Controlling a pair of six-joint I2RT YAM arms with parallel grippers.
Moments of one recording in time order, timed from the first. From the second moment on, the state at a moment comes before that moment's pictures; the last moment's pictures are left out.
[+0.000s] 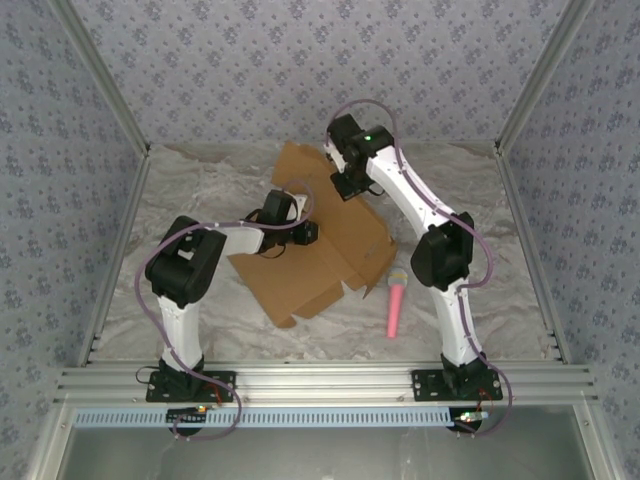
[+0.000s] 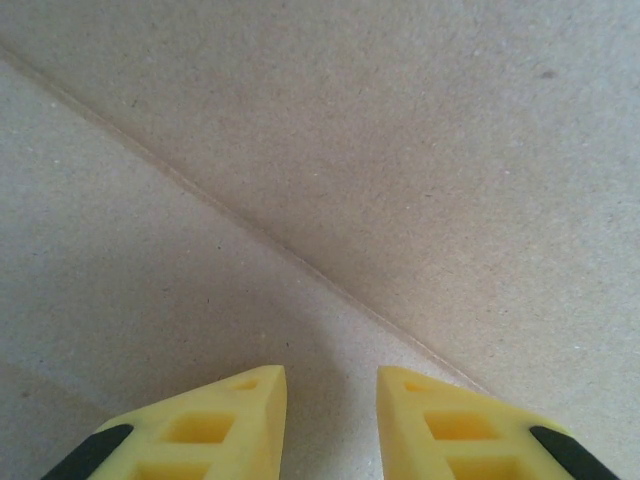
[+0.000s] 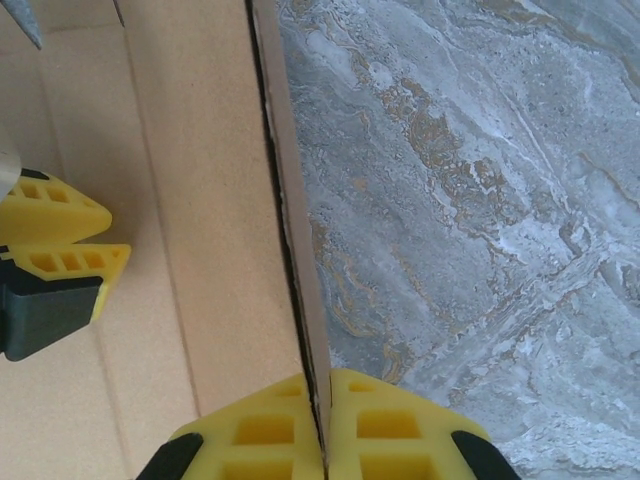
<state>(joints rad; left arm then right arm) -0.52 1.98 1.09 0.11 0.28 -0.36 0.53 2.21 2.30 -1.30 0.13 -0.05</state>
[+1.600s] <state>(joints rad) -0.52 1.77 0.86 0.29 0.23 -0.51 0.69 2.15 2.21 -1.17 0.34 -0.14</state>
